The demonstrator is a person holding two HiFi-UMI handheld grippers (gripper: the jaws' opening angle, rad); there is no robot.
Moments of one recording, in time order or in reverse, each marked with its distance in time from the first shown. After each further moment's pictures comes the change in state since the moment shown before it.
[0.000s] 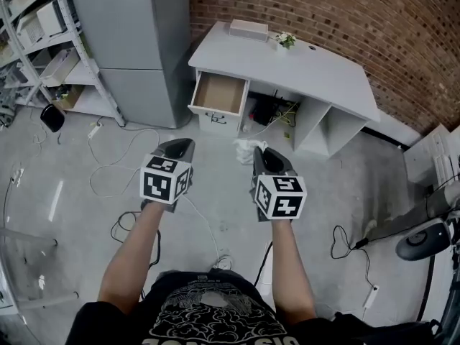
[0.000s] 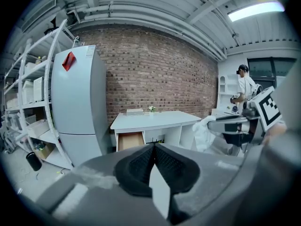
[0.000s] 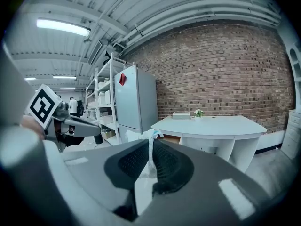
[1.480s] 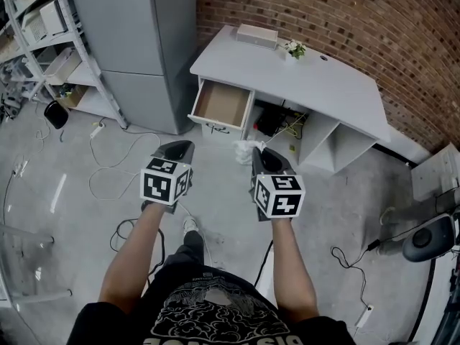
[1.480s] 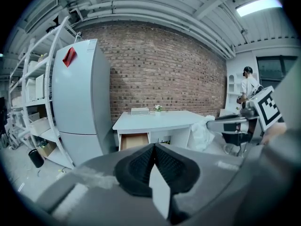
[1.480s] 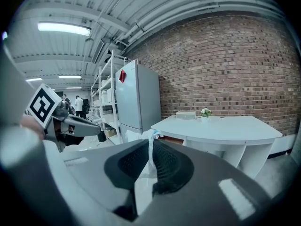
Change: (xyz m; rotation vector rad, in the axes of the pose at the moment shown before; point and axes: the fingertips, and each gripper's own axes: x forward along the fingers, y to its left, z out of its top) left arm 0.072 0.025 0.016 -0.037 0.009 0.067; right arm 0.081 -0.045 0.011 -0.029 0.024 0.084
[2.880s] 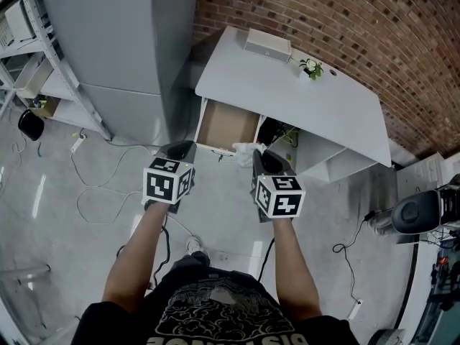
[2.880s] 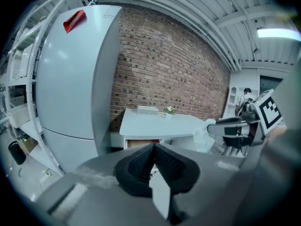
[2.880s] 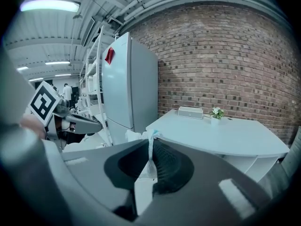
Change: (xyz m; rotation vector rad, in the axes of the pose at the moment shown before) left arm 0.141 0.188 0.046 -0.111 0.025 -0.132; right arm 0.218 0.014 0.056 -0.035 0.139 -0.107
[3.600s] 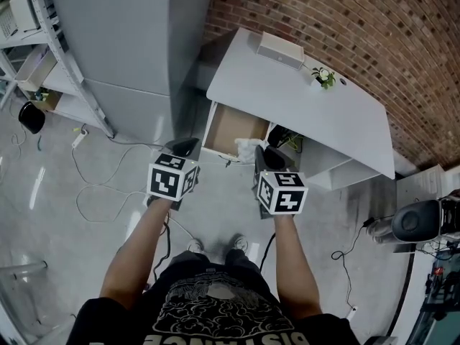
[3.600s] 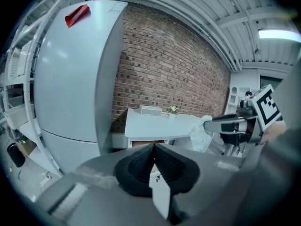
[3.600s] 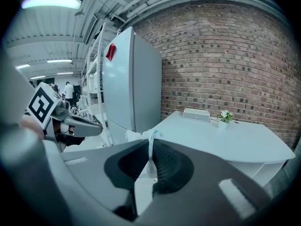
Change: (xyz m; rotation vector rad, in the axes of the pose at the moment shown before) left arm 0.018 0.040 0.007 0.002 0.001 -0.007; right arm 0.050 0.017 0.022 -0.028 0.003 0.017
